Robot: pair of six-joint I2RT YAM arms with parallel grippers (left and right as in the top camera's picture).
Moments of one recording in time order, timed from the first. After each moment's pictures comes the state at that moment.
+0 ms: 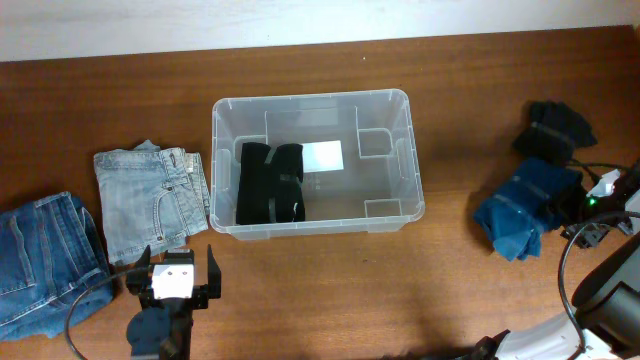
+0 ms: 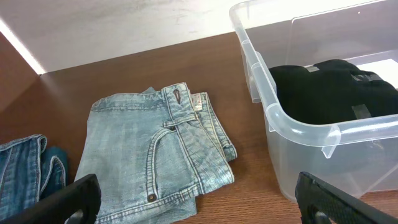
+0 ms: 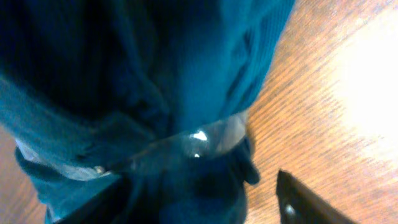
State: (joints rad) left arm 0.00 0.02 0.12 -0.38 -0.07 0.19; right arm -0.78 1.83 1.17 -0.82 -0.30 0.10
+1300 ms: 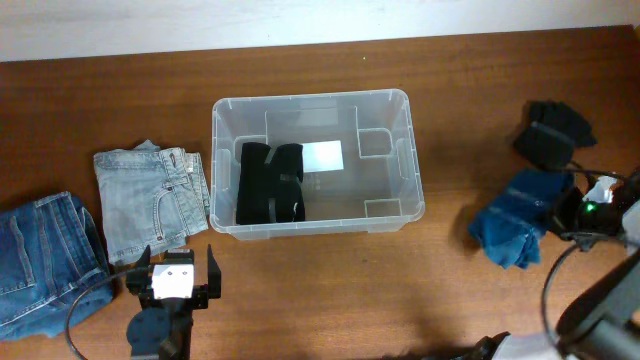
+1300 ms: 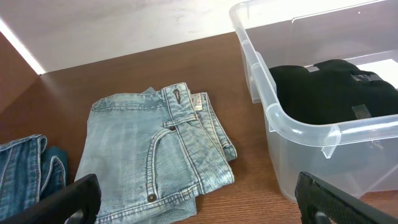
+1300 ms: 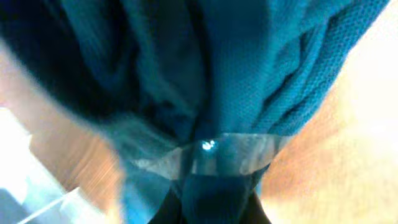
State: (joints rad) left arm 0.00 0.02 0.12 -0.38 -0.07 0.19; right arm -0.77 1.63 1.10 -0.91 -0.42 0.12
